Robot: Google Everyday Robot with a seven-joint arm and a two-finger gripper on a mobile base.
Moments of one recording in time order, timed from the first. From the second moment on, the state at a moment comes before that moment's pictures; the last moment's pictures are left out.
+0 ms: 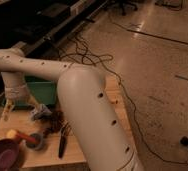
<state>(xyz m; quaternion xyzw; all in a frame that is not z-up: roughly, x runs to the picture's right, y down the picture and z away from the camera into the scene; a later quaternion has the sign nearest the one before) -0.324 0.113 0.666 -0.31 -0.46 -0.70 0.45</state>
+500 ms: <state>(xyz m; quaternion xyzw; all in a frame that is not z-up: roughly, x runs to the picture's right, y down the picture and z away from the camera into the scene) -0.323 0.113 0.667 -0.31 -0.46 -0.70 0.45</state>
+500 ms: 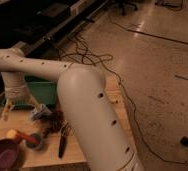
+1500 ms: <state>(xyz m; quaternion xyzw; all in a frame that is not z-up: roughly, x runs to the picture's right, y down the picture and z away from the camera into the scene) -0.303 0.100 0.704 -0.23 -0.38 -0.76 0.48</state>
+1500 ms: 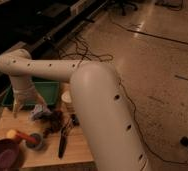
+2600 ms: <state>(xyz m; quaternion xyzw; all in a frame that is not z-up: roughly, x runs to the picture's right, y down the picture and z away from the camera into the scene) -0.288 0.135 0.764 -0.18 -0.33 -0.79 0.49</state>
